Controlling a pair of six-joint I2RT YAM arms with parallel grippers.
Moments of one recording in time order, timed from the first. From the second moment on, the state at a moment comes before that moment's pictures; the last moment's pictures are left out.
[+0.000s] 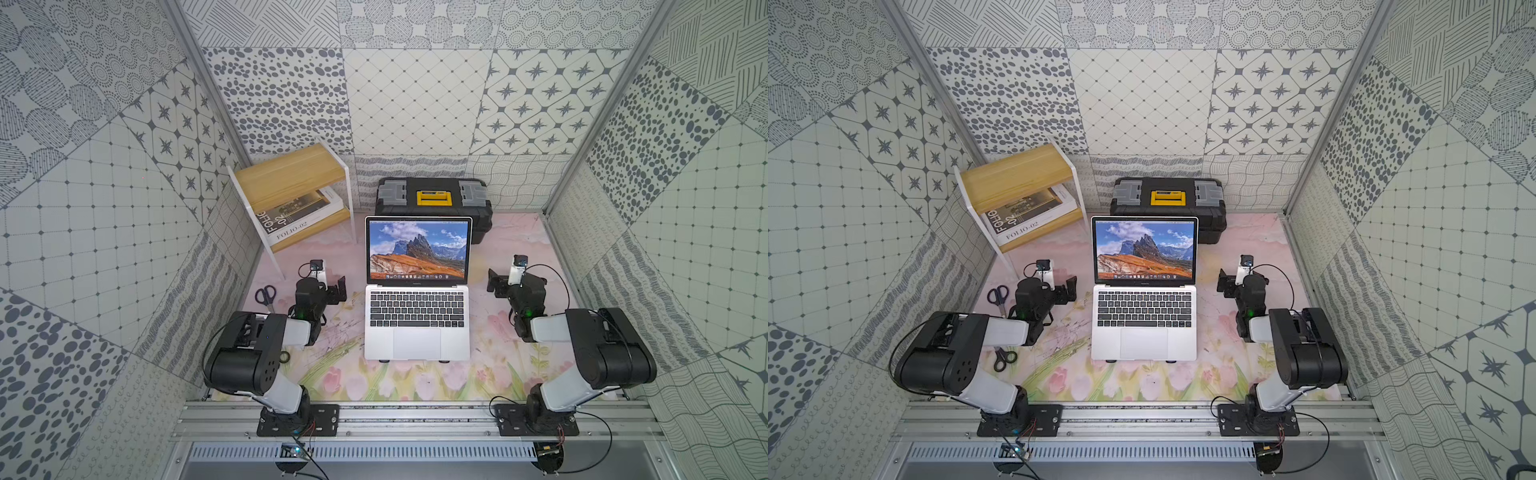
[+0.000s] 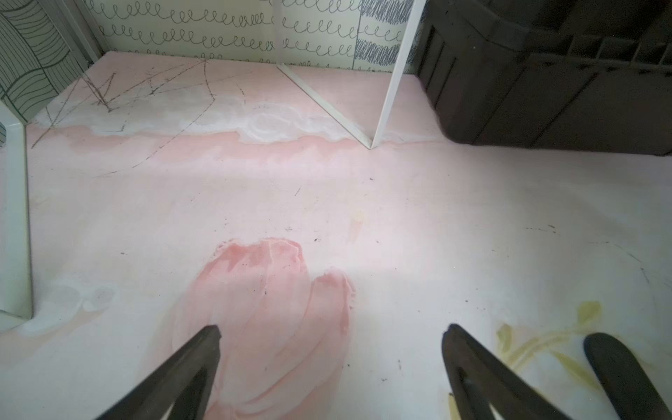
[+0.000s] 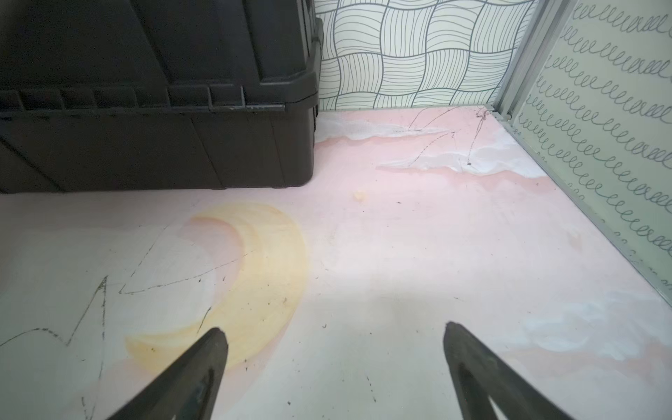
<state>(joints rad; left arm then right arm) -0.04 1.57 0.40 0.78 0.02 -0.06 0.05 1.58 0.39 0.87 0.05 0.04</state>
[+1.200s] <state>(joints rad) -0.29 0.96 1.04 -0.13 0.08 -0.24 -0.23 1.38 1.18 -0.04 -0.77 0.47</state>
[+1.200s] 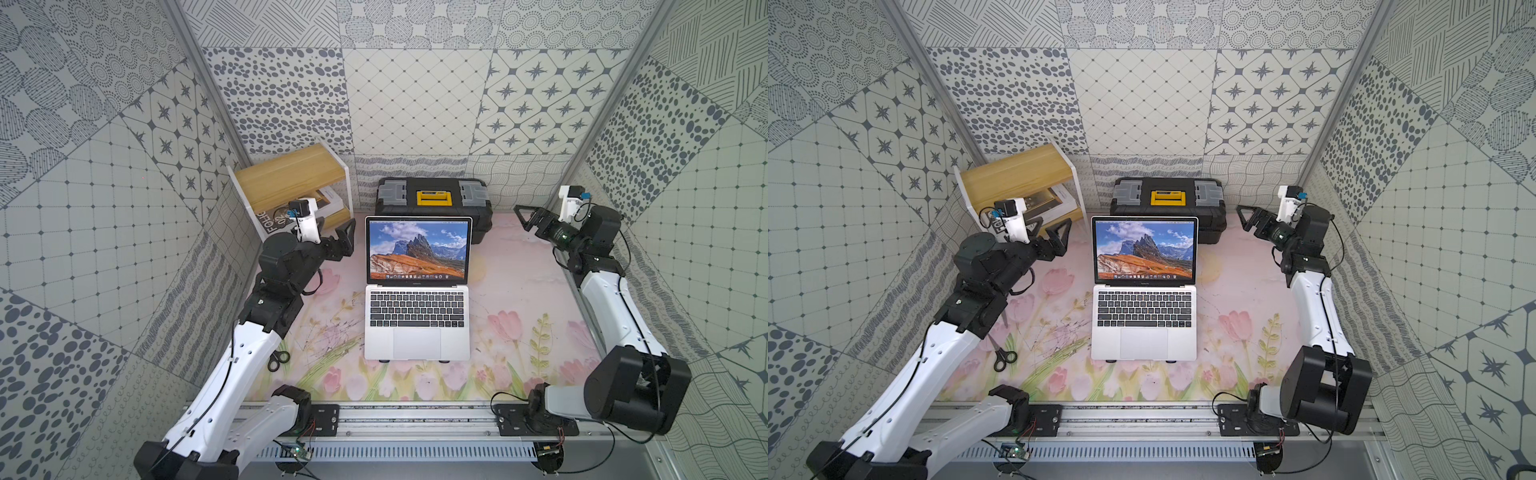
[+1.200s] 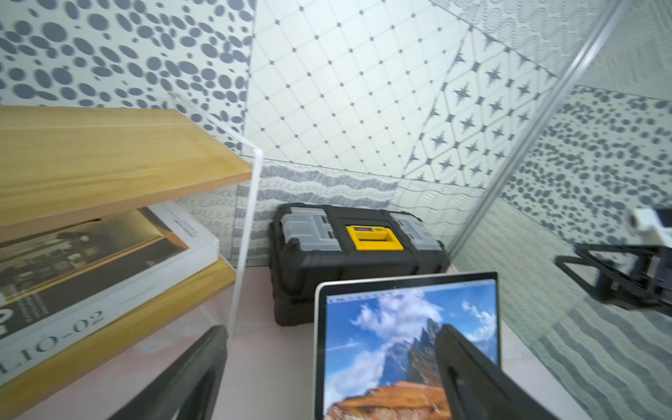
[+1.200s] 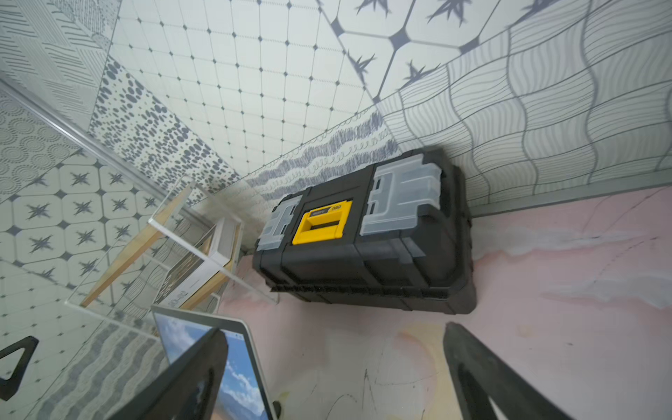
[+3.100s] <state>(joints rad) -0.95 1.23 0.51 0.03 -0.12 -0.53 0.36 2.26 2.80 -1.44 -0.63 -0.51</state>
